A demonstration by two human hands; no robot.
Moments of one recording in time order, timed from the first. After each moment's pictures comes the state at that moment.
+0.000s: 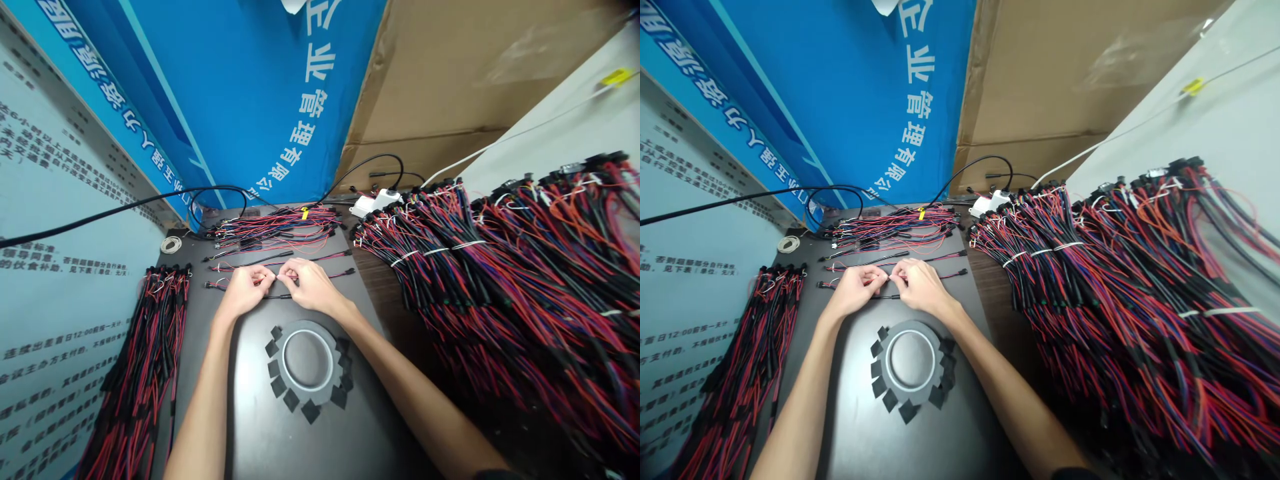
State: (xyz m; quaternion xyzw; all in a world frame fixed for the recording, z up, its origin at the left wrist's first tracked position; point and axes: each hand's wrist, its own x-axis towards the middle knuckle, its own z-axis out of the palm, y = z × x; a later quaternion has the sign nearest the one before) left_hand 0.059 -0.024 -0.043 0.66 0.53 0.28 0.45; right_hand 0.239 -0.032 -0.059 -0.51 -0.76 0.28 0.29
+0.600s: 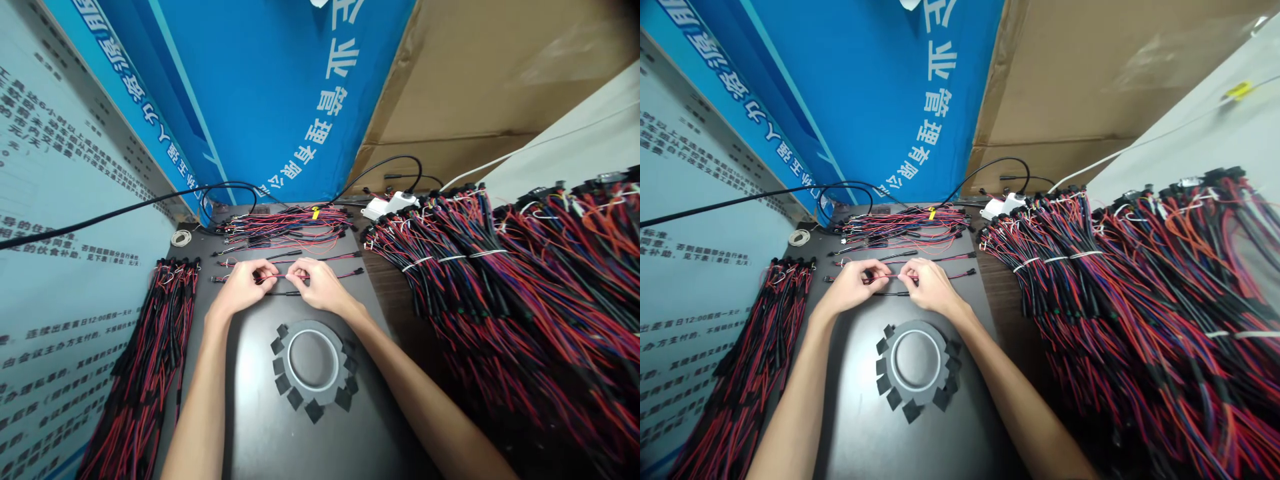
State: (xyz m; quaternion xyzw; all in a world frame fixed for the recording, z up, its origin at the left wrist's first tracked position) left_hand 0.043 -0.026 -0.022 0.75 0.51 0.22 0.36; right_hand 0.242 -0.031 -0.068 -0.47 -0.76 0.29 0.33
